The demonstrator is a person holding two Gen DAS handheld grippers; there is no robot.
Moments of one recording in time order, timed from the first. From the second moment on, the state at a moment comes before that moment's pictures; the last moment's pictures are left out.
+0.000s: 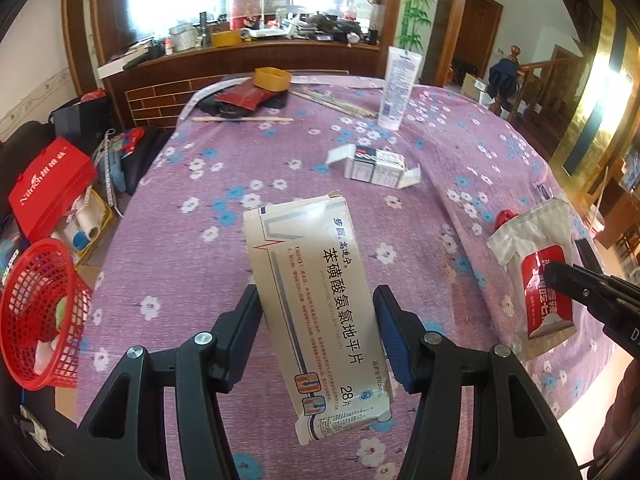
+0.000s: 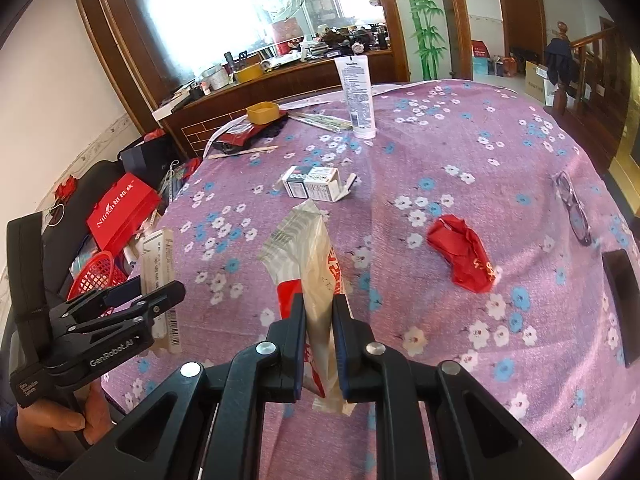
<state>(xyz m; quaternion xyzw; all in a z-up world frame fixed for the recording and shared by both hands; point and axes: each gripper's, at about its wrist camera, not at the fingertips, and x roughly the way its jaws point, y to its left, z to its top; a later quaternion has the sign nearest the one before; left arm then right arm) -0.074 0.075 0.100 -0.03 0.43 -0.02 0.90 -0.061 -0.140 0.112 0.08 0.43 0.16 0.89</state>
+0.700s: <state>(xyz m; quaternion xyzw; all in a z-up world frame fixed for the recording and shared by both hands) -0.098 0.146 0.117 -0.06 0.41 0.04 0.91 -0.047 -0.061 0.131 0.04 0.43 0.24 0.87</state>
